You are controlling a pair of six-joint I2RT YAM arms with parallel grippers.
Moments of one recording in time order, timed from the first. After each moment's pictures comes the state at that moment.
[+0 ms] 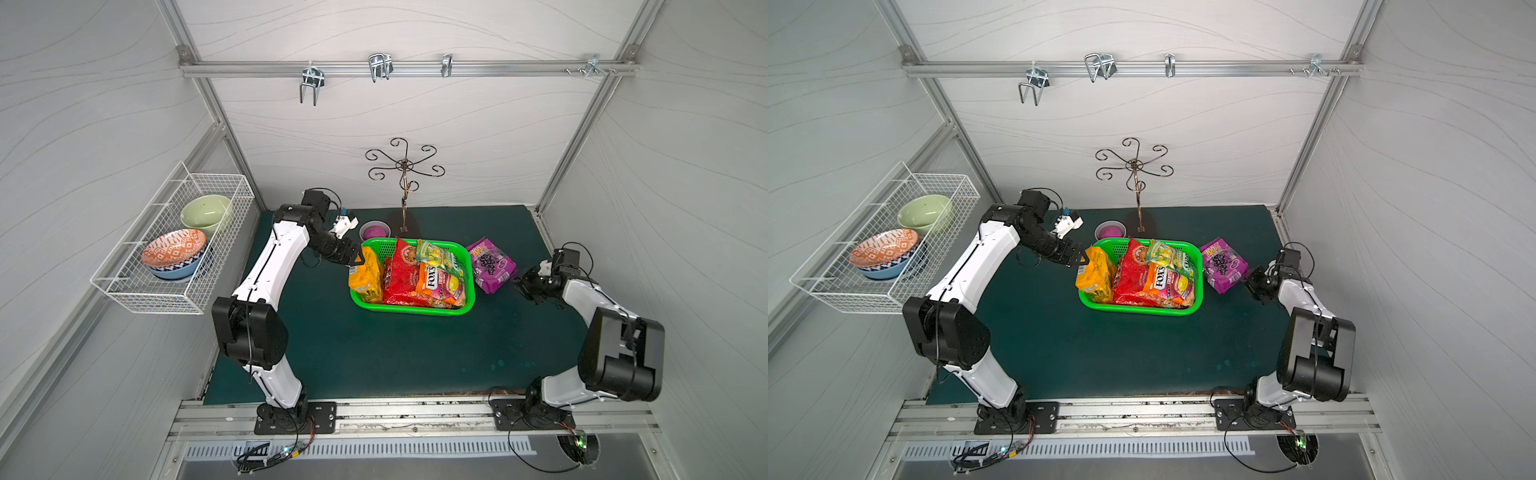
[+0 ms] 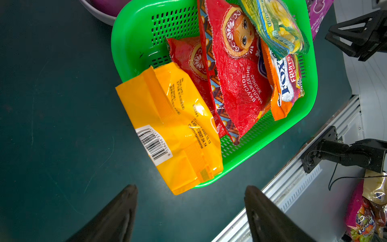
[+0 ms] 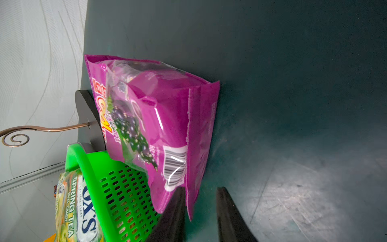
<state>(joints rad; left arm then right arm) -0.15 1.71 1.70 -1.28 0.46 0.19 -0.23 1.50 0.84 -0.37 -0.46 0.63</state>
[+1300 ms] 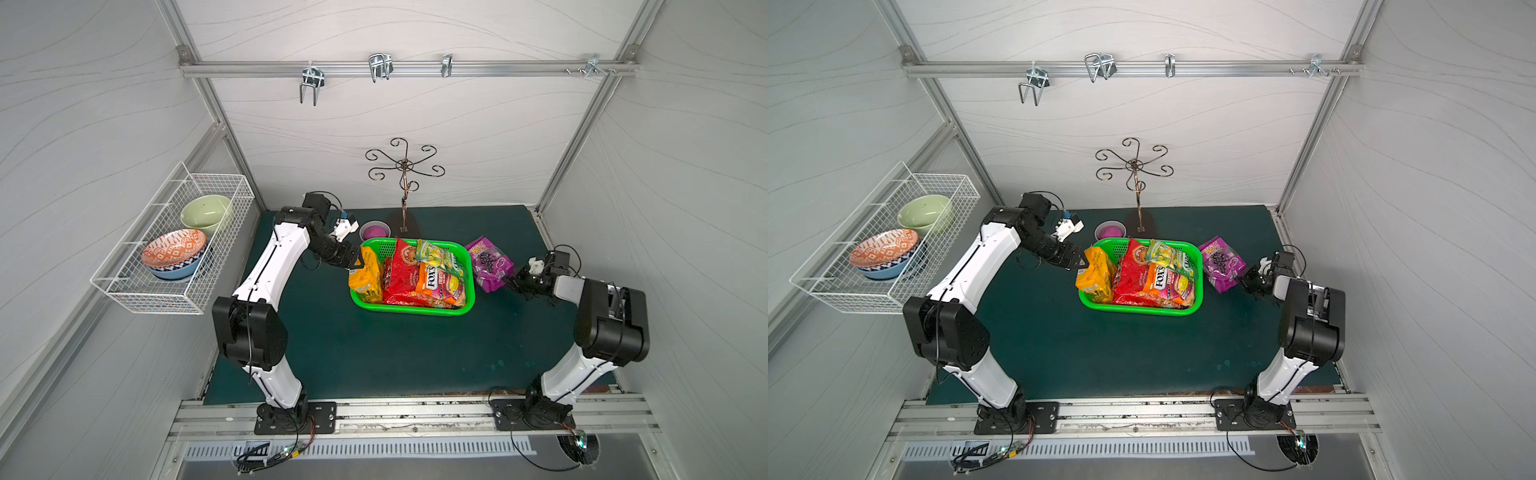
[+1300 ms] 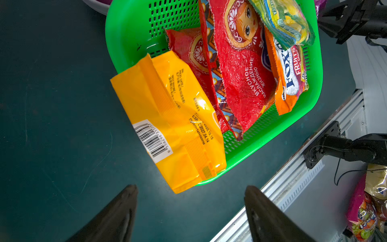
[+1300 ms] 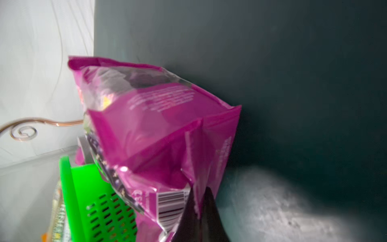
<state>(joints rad) -0.15 1.71 1.67 -1.28 0.46 0.20 -0.23 1.73 0.85 -0.11 -0.59 0.61</state>
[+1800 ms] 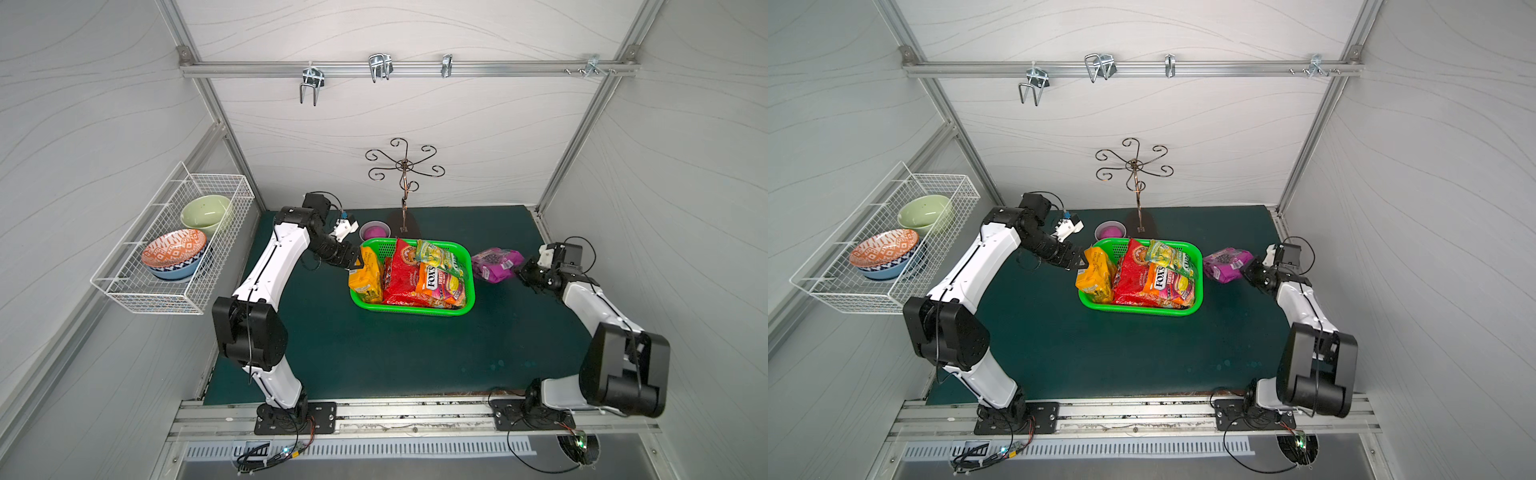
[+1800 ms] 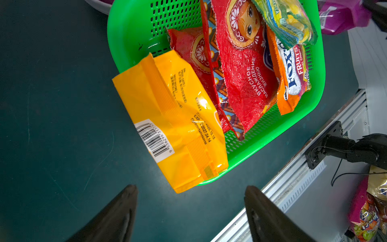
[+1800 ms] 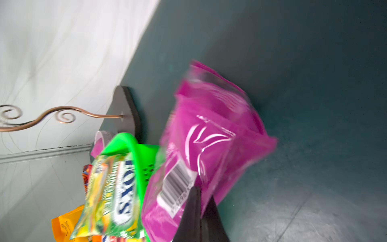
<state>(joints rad) -0.15 1.71 1.67 -1.28 0.45 0.21 -0.17 1.36 0.88 -0.31 -0.46 0.58</state>
